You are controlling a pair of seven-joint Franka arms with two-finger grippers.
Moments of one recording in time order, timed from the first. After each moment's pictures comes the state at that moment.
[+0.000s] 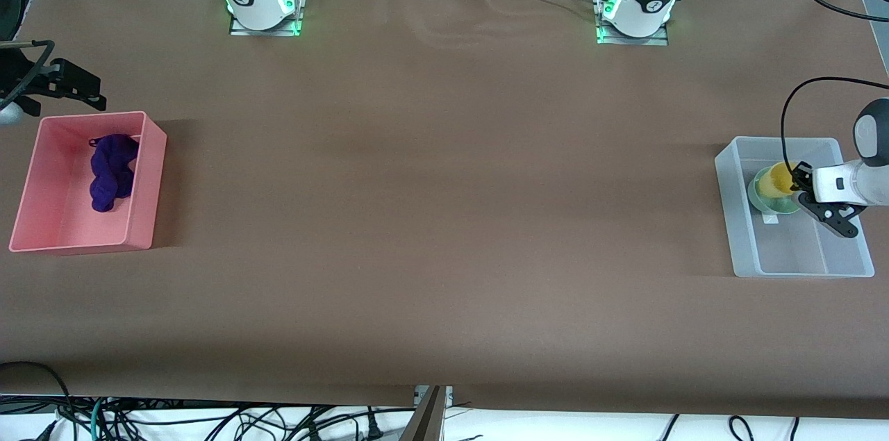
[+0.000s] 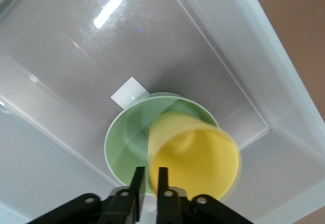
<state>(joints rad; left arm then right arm) 0.75 0.55 -0.41 -1.75 0.47 2.00 0.83 -0.06 0.08 0.05 -1.46 -0.03 1.46 -0.11</state>
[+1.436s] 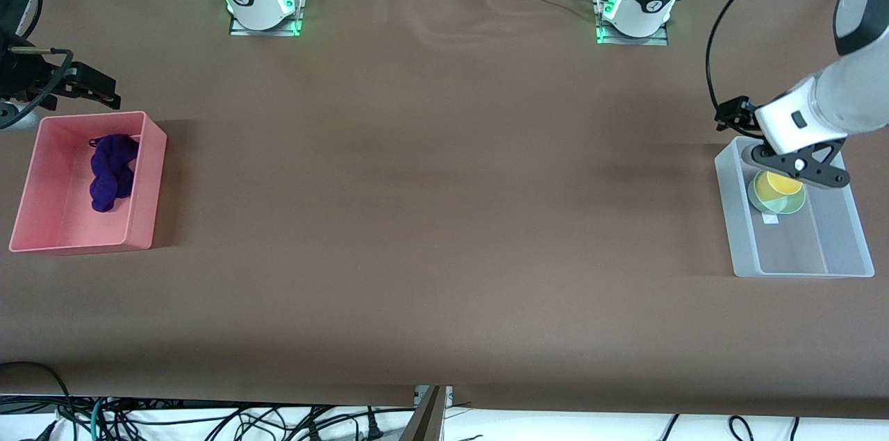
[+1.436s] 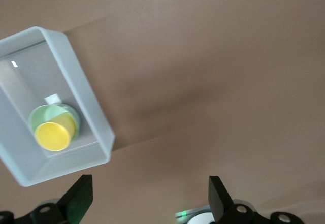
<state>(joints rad) 0.73 0.20 -0.89 -1.57 0.16 1.47 0.12 -0.03 0.09 0.05 -1.46 -0.03 1.44 -0.03</state>
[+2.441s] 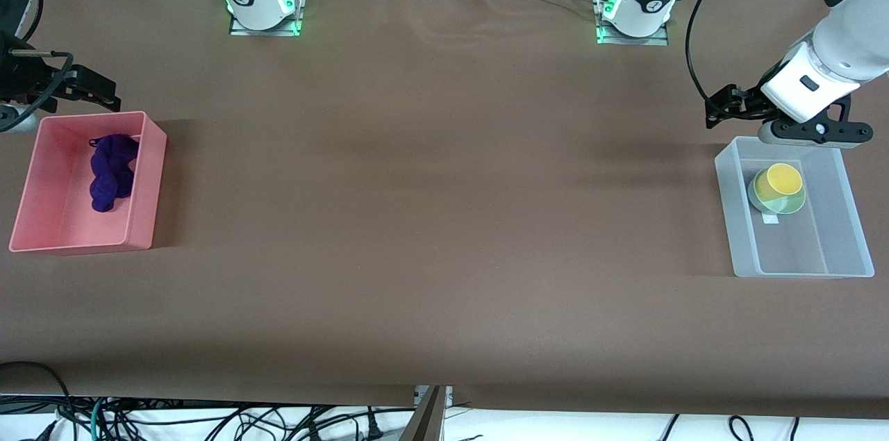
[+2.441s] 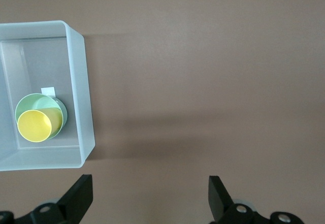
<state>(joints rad) 0.08 -0.05 -0.14 -1.82 0.00 1.71 -0.03 -0.03 0.09 0.05 -1.46 -0.03 1.45 -0.03</state>
